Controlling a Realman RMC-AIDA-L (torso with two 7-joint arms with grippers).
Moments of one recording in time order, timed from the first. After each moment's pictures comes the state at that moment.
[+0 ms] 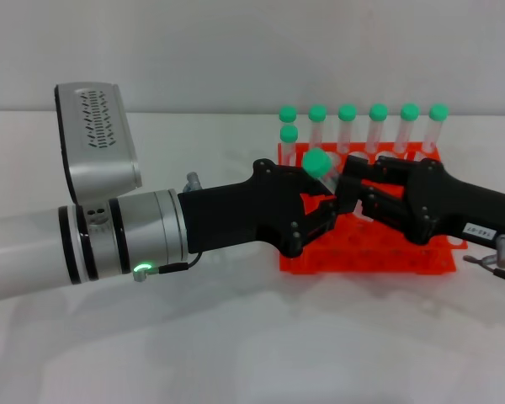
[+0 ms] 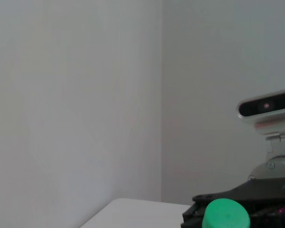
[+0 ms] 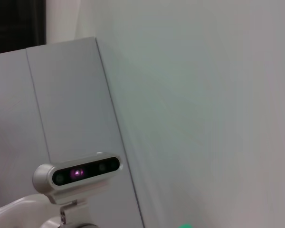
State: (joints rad) left arm -0.41 -2.08 1.54 0.91 1.25 1.16 -1.27; right arm 0.55 2.01 -1.24 -0.48 -1.14 -1.54 1.20
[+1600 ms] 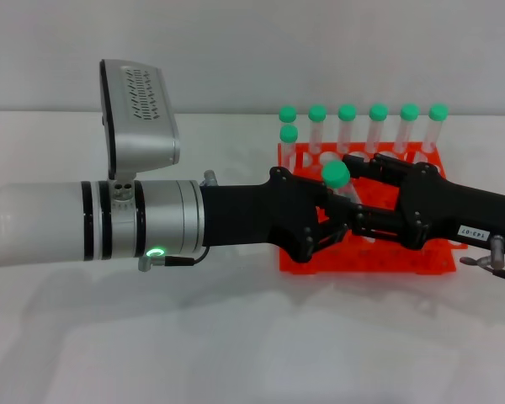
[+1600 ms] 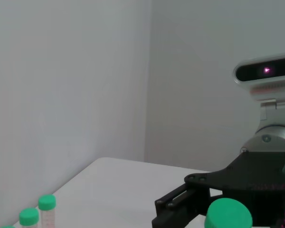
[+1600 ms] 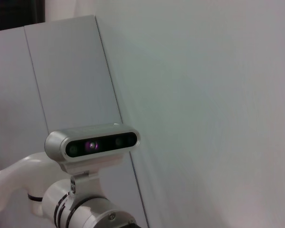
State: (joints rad) left arm -0.47 -2.08 1.51 0.99 1.47 1.15 -1.51; right arm 0.53 2.00 -1.26 -0.55 -1.19 -1.49 1.25
